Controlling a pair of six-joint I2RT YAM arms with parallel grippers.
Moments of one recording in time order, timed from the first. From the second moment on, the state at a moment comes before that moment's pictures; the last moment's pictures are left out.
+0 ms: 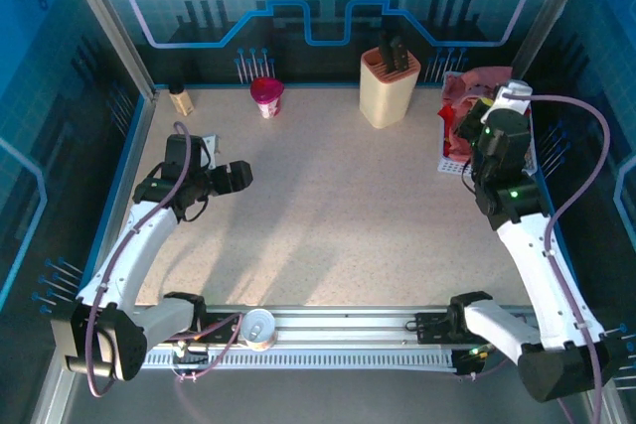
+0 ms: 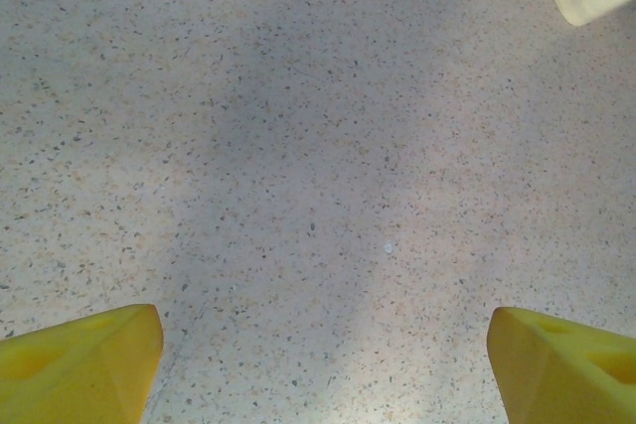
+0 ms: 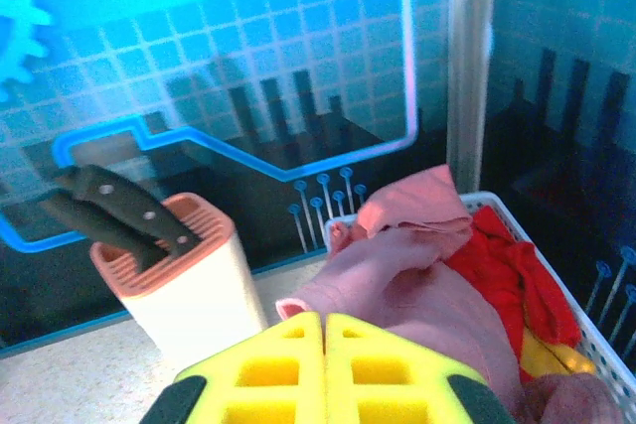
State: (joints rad) left arm -0.08 1.11 0.93 -0.64 0.21 -0.35; right arm 0.19 0.98 1.11 -0.28 0.44 0.23
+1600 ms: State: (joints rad) left arm -0.02 1.05 0.92 -0.82 0.27 -0.47; right arm 0.72 1.53 1.31 -0.49 0.04 0.27
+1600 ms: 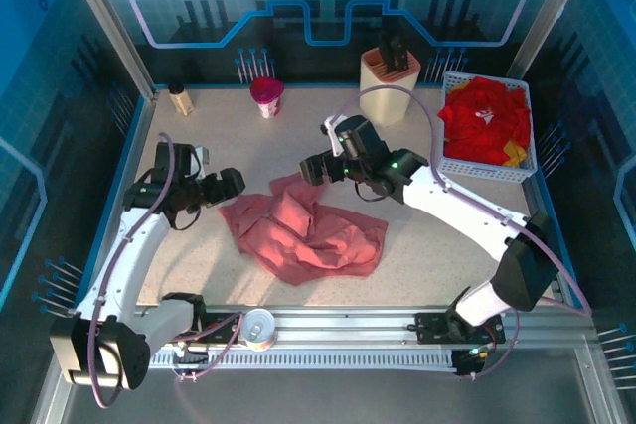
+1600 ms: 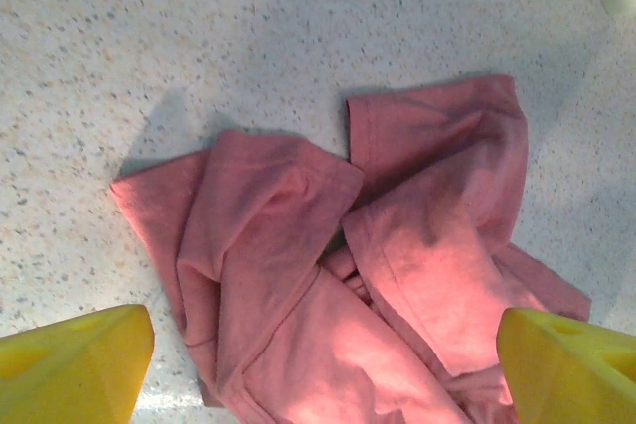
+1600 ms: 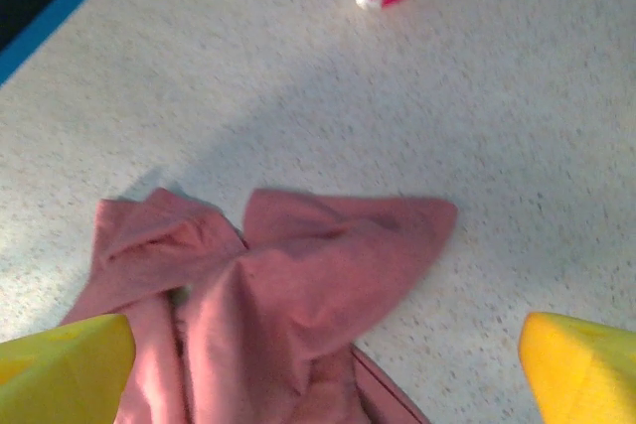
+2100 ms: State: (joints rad) left arm -0.20 0.95 0.71 -0.79 0.37 -0.68; right arm 0.59 2.03 1.42 -0.43 -0.24 0.47
